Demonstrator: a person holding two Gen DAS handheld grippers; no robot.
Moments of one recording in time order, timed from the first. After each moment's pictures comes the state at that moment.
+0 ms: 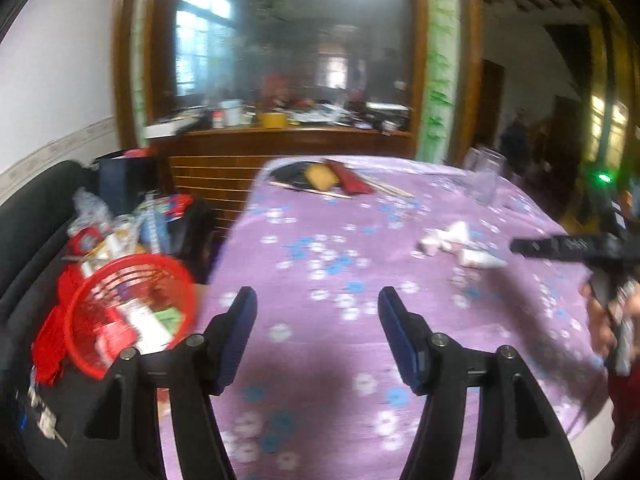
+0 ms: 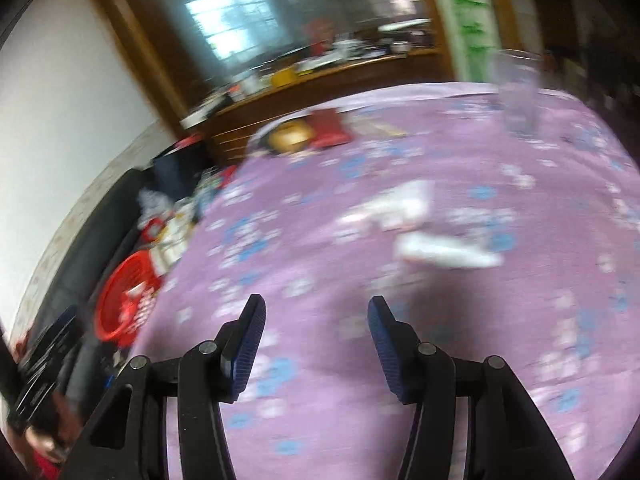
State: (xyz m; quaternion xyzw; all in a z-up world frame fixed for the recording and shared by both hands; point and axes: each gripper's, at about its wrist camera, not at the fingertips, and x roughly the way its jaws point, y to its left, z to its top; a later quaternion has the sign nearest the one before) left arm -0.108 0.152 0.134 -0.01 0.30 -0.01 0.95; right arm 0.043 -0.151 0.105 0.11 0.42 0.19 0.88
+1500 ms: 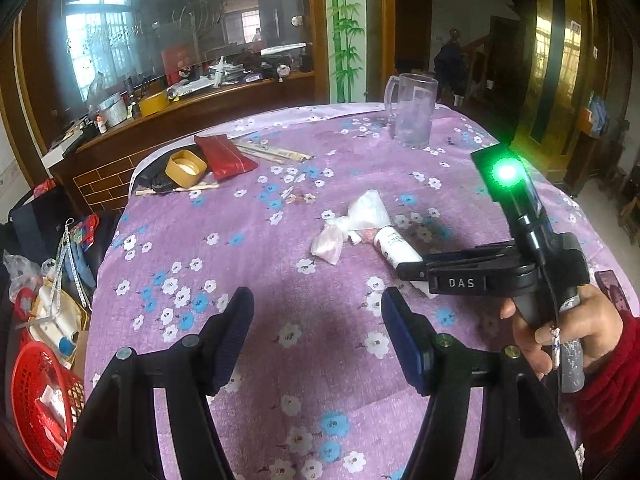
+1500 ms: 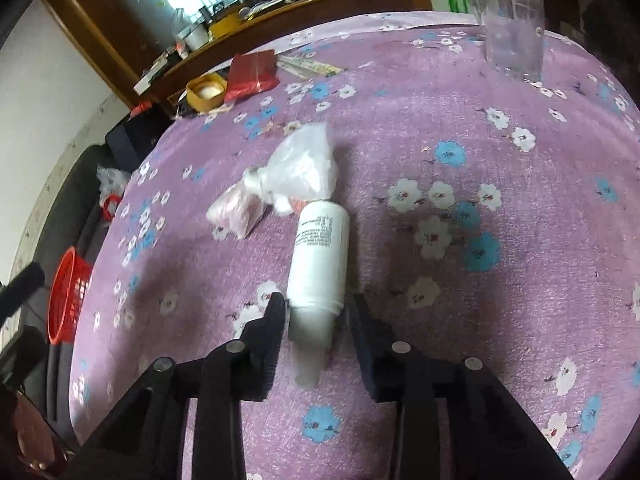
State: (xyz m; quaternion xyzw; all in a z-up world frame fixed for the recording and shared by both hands) left arm 0.035 0.015 0.107 0.07 0.39 -0.11 0.91; right arm 0.137 -0.160 0.020 0.10 0.51 0.19 0.83
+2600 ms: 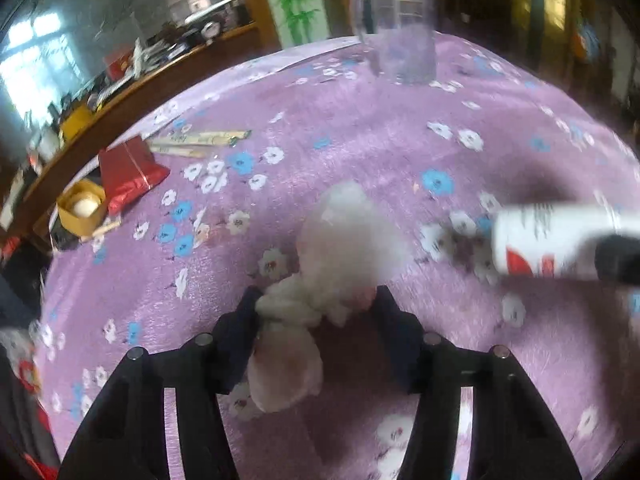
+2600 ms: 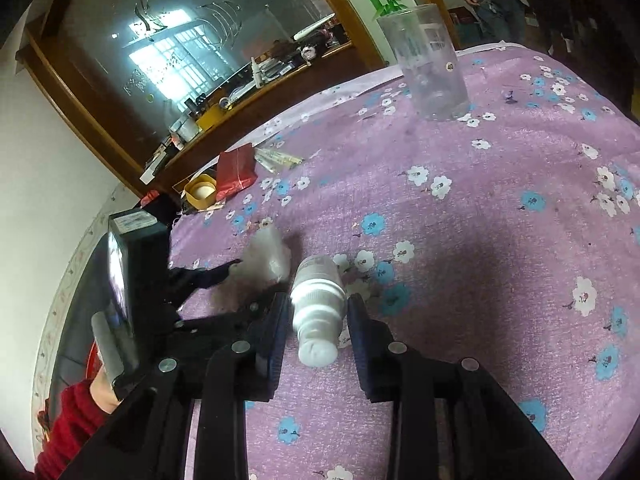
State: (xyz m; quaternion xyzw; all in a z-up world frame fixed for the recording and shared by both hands) left arm 0.190 -0.068 0.004 0.17 0.44 -0.15 0.87; right arm 0.119 -0.240 0.056 0.21 0.42 0.17 0.87
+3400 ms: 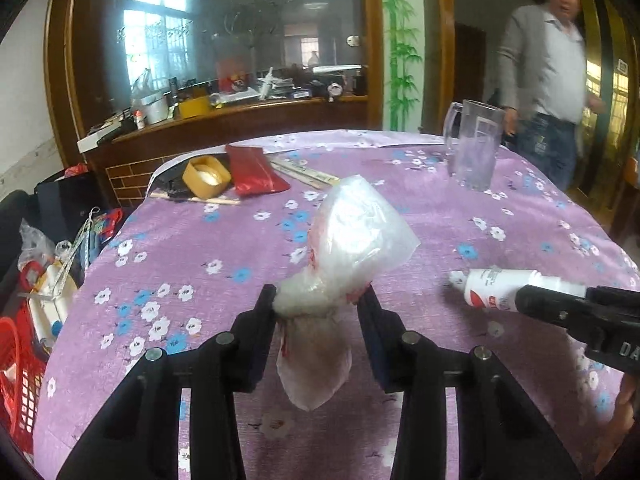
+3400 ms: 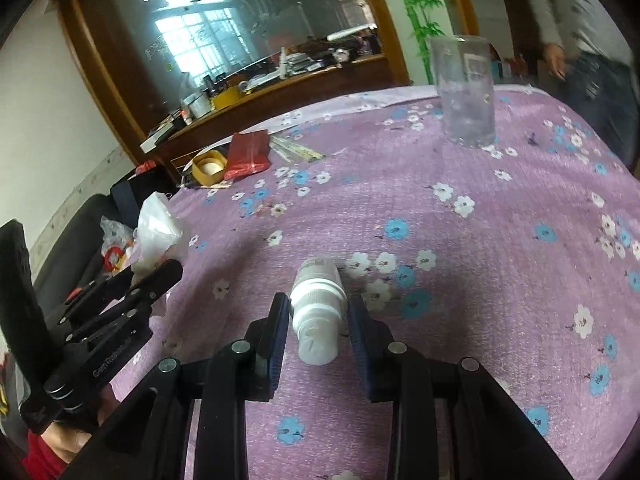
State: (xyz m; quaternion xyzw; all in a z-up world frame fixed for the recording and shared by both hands) left arm 0.098 0.006 0.056 0.02 0.32 -0.02 0.95; right arm 0.107 -0.194 0.062 0.10 0.39 0.18 0.90
